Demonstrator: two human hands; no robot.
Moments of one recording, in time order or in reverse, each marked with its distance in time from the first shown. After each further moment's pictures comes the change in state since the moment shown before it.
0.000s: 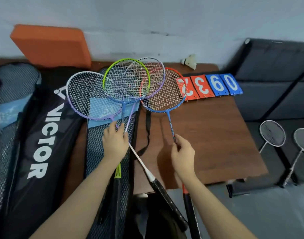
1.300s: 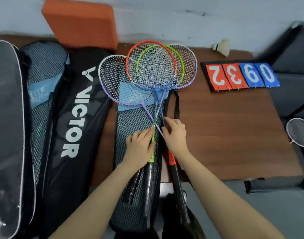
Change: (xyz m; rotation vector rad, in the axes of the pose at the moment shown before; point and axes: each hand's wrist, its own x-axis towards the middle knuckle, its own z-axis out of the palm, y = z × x) left_hand -0.048 -0.043 -0.002 -0.016 -0.249 0.224; right_hand 0.010 -0.036 0.106 -0.182 -0.200 -0.147
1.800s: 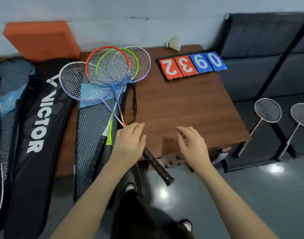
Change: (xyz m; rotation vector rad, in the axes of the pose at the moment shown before) left_hand -0.056 0.136 -0.015 0.084 0.158 0.202; right_hand -0.124 0.107 -0.156 -0.003 0.163 -0.149
